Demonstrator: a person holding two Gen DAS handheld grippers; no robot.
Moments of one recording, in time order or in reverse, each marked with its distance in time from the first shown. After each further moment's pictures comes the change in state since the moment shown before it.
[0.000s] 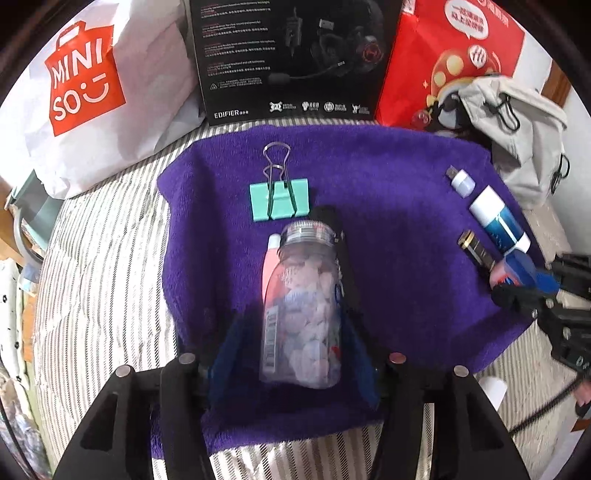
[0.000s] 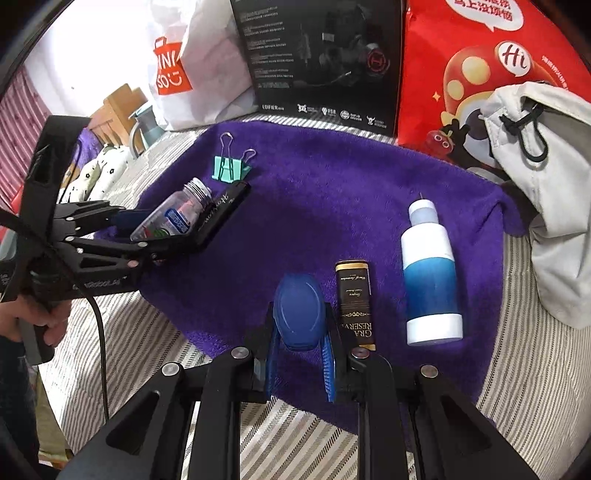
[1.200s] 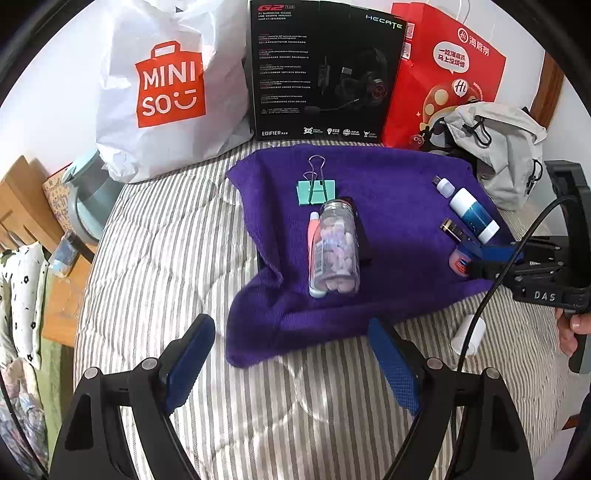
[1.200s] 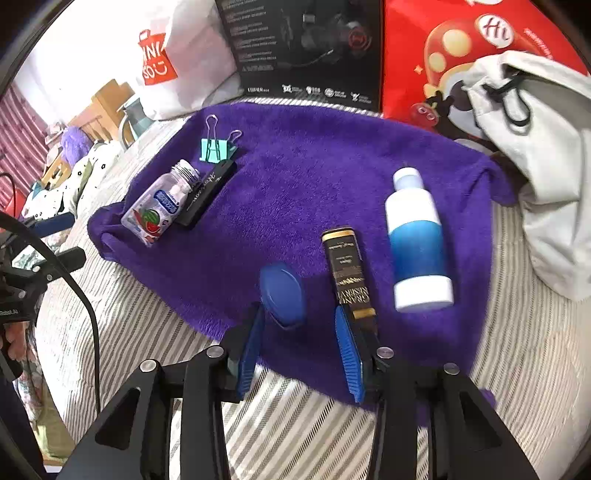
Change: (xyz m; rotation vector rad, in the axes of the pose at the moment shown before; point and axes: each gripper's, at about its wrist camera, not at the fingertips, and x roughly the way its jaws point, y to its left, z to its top) left arm -0.084 0.026 -0.058 -0.050 -0.096 0.039; right arm -0.009 -0.009 -0.012 0.045 0.057 -0.018
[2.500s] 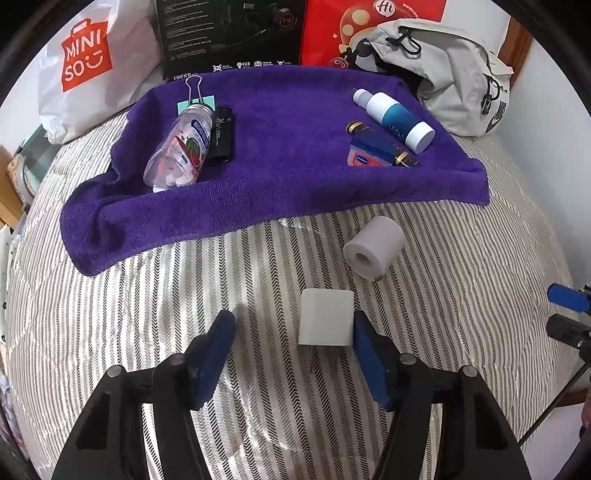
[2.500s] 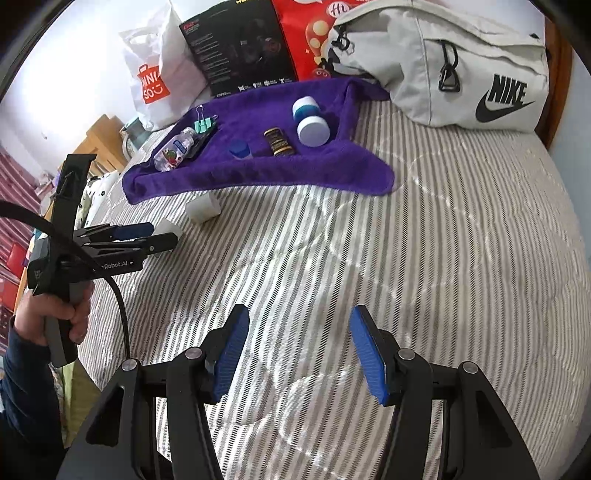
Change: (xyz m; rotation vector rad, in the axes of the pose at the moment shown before) left arm 0.028 -0.103 -0.060 0.033 0.133 -0.088; right arm -0.103 -0.024 -0.173 0.209 -0.059 -0.003
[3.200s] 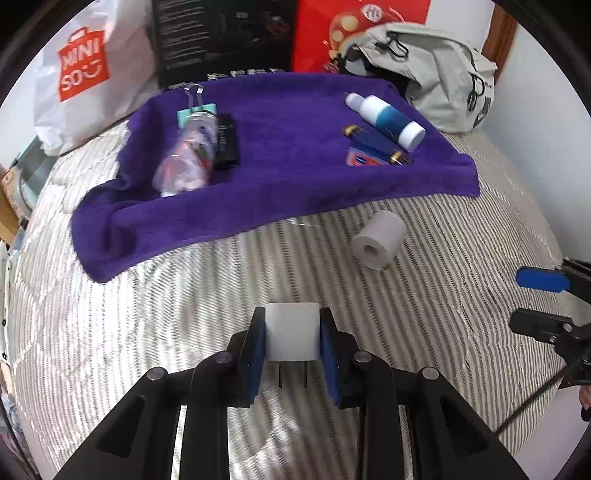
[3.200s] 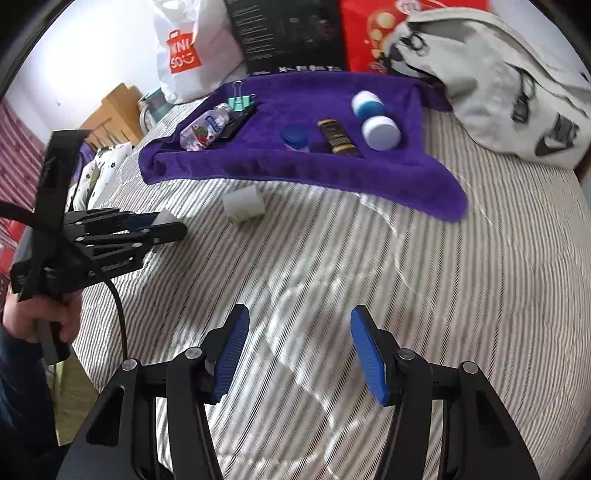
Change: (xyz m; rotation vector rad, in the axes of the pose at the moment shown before) left arm -0.009 0.014 -0.006 0.051 -0.036 -0.026; right arm 0.034 0.053 0.024 -0.125 0.044 0.004
